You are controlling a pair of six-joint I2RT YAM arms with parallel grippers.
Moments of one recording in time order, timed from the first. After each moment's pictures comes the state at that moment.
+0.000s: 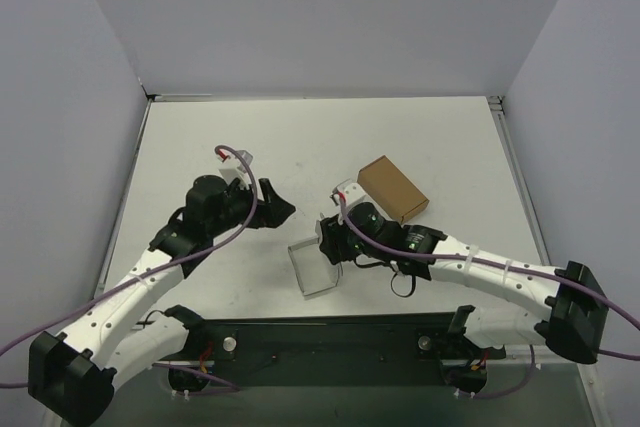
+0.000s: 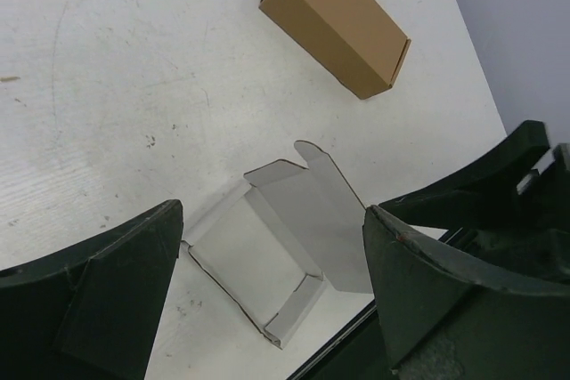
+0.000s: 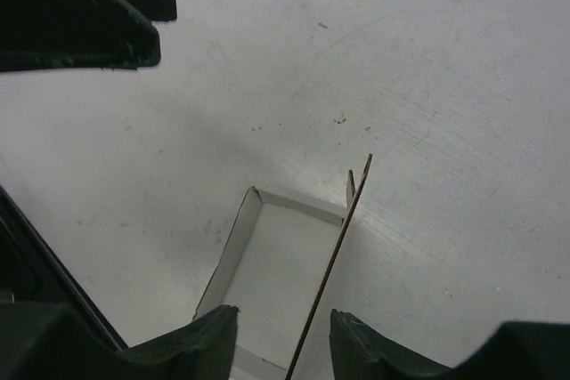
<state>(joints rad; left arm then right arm) -0.52 0.93 0.67 -0.14 0.19 -0.57 1.03 1.18 0.78 -0.24 0.17 0.39</state>
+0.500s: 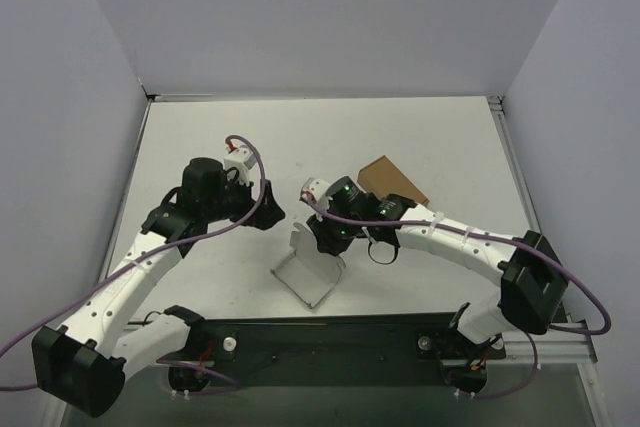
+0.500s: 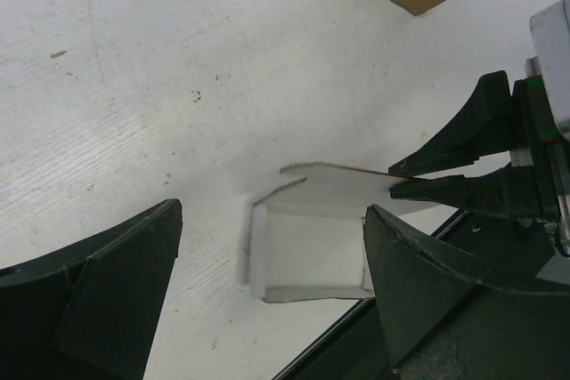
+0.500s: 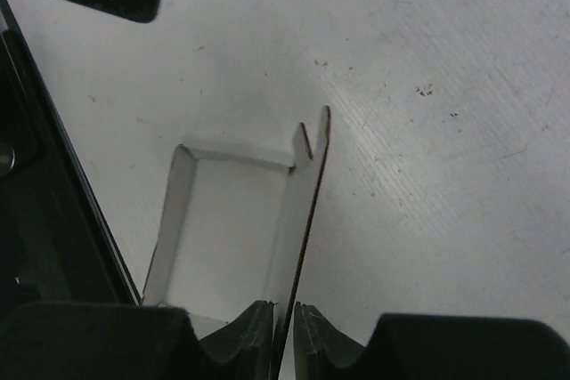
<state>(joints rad) -0.42 1.01 0.88 -0.48 0.33 -0.26 0.92 1.46 1.03 -0.45 -0.19 0.02</state>
